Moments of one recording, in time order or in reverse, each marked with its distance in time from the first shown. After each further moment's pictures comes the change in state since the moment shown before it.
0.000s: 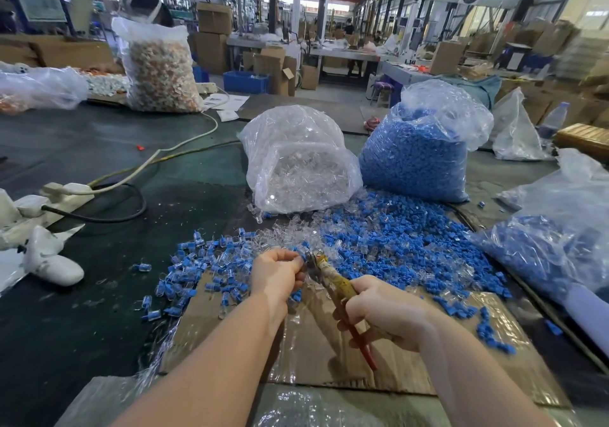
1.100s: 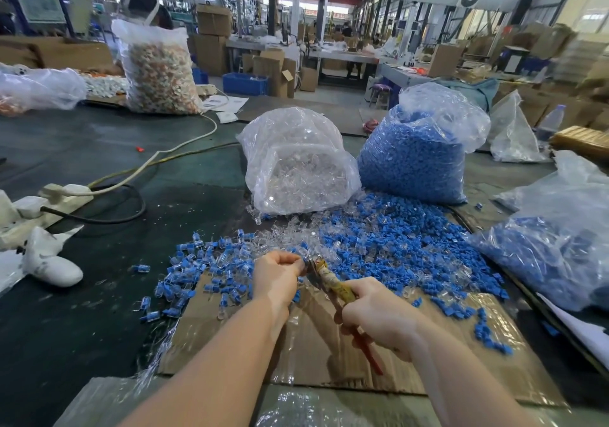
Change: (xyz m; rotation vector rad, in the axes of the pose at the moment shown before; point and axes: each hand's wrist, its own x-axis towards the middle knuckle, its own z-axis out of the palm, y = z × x) left_hand -0.009 0.000 0.007 0.089 0.043 0.065; right_hand -0.004 0.002 0.008 -0.062 0.065 -0.066
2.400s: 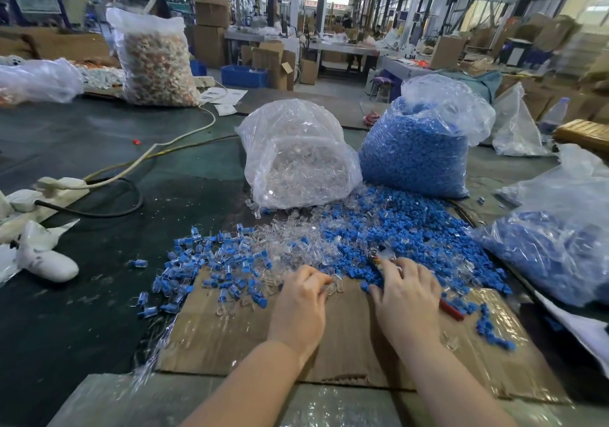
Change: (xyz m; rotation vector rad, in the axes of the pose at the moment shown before) left_hand -0.013 -0.055 0.014 0.693 -0.111 0.754; right_hand 0.036 0.060 -0.004 -0.938 0.839 -0.035
